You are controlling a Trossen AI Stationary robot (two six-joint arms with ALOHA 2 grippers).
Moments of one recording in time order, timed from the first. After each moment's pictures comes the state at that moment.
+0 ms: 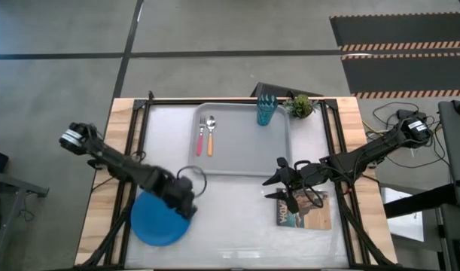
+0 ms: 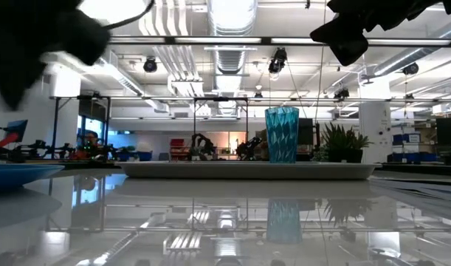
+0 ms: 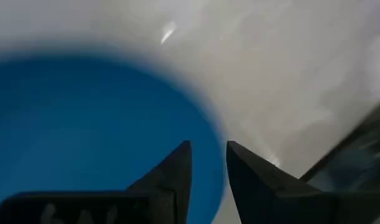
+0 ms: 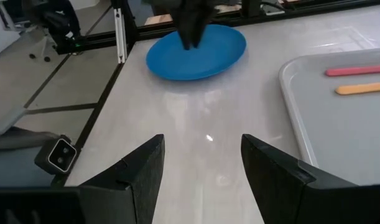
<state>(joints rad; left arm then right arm) -0.44 1.39 0.94 -0.73 0.11 -1.37 0.36 1.15 0.63 0.12 0.13 0.30</state>
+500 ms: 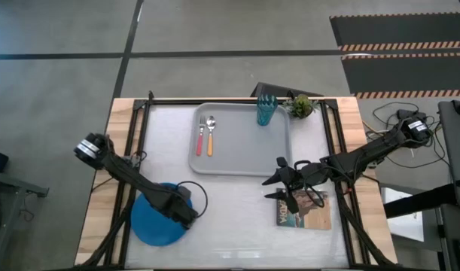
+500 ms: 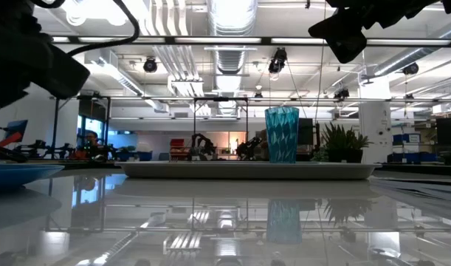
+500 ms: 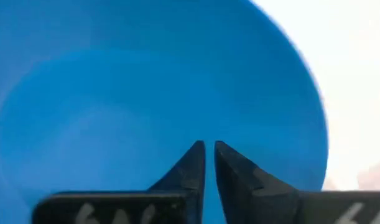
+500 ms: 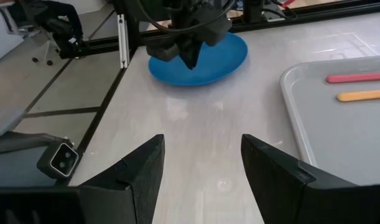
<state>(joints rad) -0.57 1.64 0.99 -0.85 0.09 -1.53 0.36 1.15 0.63 0.14 0.13 0.29</state>
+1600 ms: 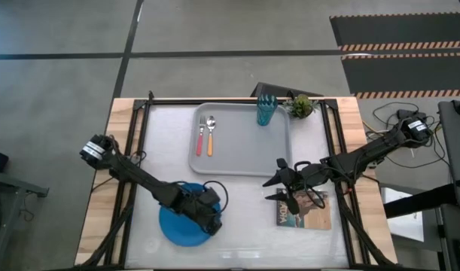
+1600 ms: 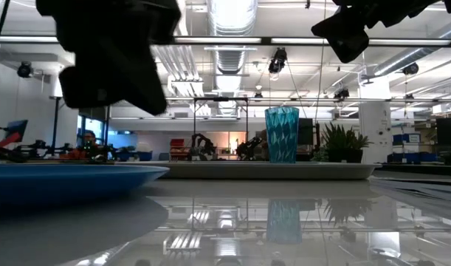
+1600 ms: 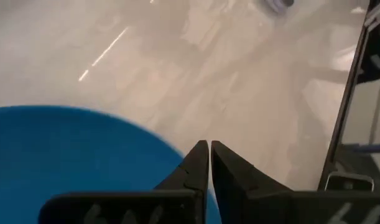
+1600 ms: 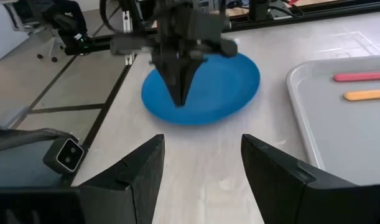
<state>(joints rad) -0.50 1.70 1.05 -0.23 -0.24 -1.12 0.38 1.15 0.63 0.14 0.12 0.28</state>
